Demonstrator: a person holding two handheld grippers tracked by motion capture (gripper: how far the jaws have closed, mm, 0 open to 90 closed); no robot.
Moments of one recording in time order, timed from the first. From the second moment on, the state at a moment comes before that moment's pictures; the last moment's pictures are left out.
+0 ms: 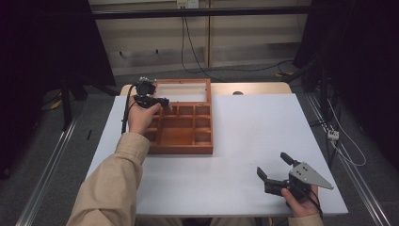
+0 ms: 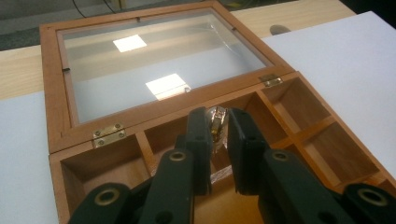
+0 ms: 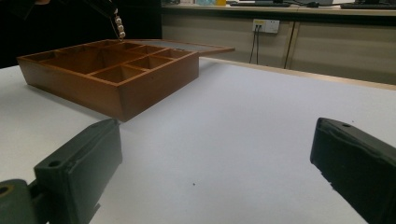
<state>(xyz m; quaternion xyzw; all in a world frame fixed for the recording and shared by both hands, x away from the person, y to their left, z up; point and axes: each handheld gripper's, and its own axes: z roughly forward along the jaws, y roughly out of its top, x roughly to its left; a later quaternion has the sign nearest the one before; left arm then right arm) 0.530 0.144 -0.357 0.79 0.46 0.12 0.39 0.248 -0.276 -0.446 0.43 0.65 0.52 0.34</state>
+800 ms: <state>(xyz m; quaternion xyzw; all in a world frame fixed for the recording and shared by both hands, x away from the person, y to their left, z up) 0.531 0.138 -0.369 0.78 0.48 0.11 0.38 0.248 -0.277 -0.447 0.43 0.65 0.53 0.33</state>
